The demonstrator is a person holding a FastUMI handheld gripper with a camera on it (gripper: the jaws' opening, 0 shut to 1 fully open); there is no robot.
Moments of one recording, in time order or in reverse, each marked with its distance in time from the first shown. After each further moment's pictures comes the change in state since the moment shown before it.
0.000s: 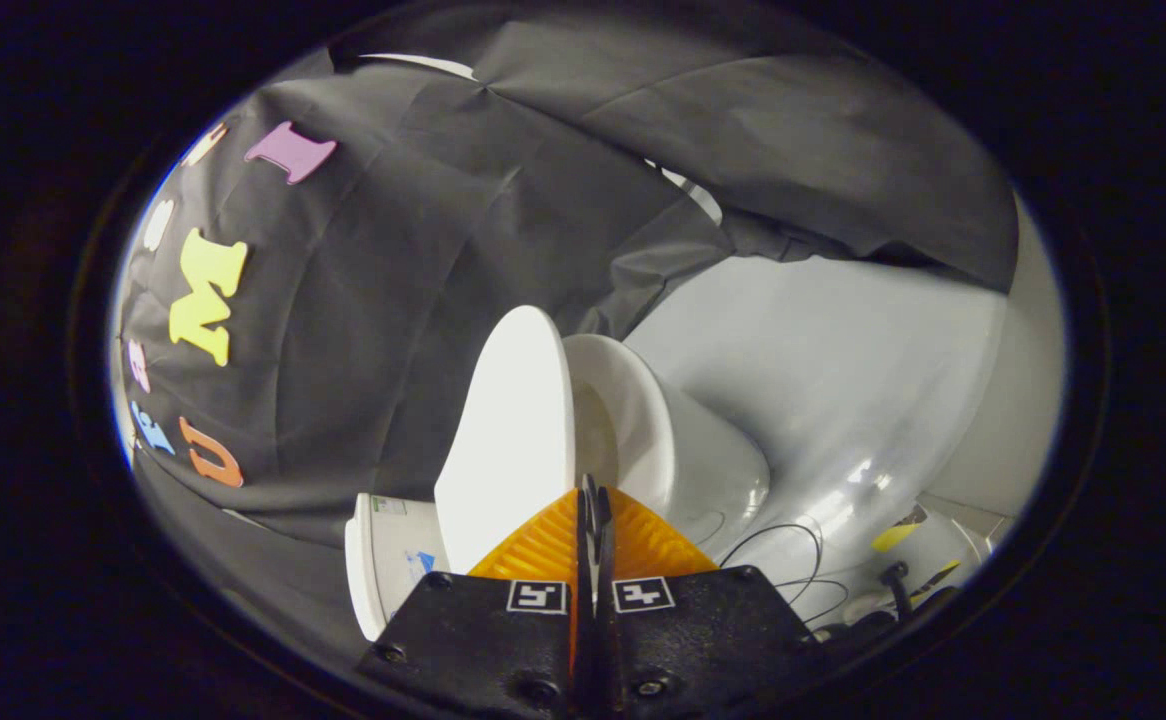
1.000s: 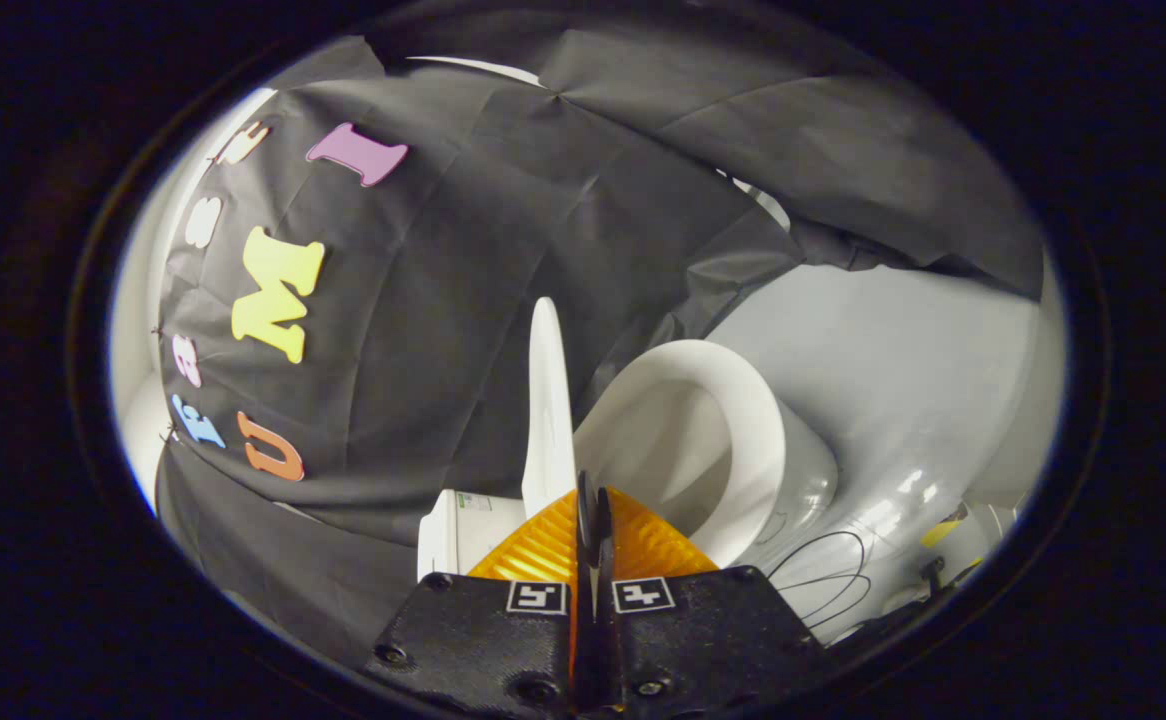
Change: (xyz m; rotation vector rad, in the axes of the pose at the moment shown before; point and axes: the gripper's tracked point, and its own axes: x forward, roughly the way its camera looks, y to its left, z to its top) arm -0.038 0.085 -0.010 -0.032 -0.005 0.183
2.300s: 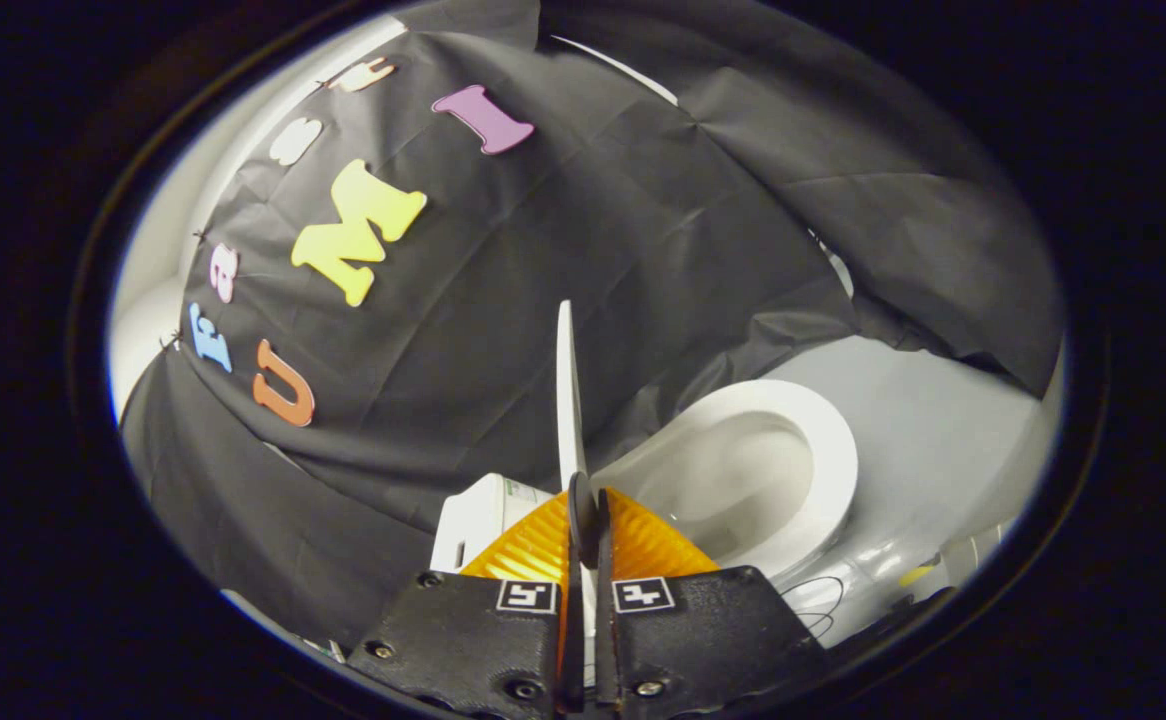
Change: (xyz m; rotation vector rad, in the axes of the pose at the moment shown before) arm -0.025 0.130 -0.028 -0.237 -0.052 0.020
